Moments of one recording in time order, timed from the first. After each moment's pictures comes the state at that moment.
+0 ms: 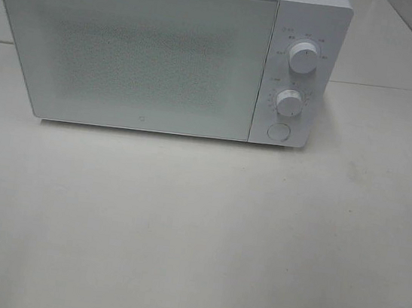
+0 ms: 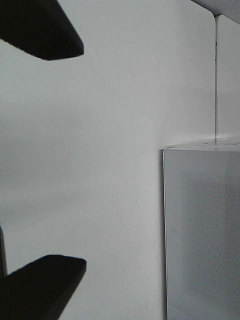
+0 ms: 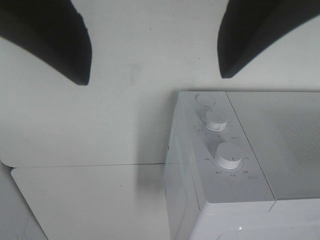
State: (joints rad) left arm 0.03 0.00 -0.52 -0.17 1.09 0.12; right arm 0.11 0.63 -0.57 0.01 0.39 0.04
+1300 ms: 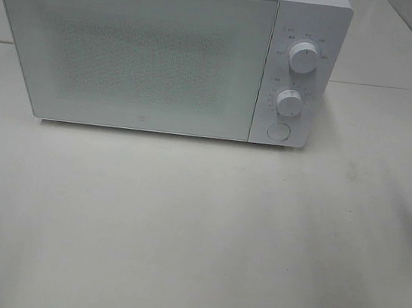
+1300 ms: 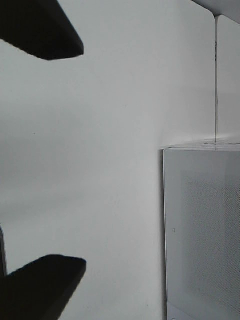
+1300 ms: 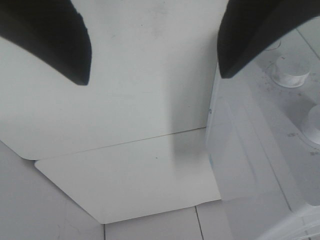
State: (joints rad) left arm 0.03 0.00 -0.52 -0.17 1.09 0.12; right arm 0.11 1.20 -0.19 0.26 -0.78 -0.05
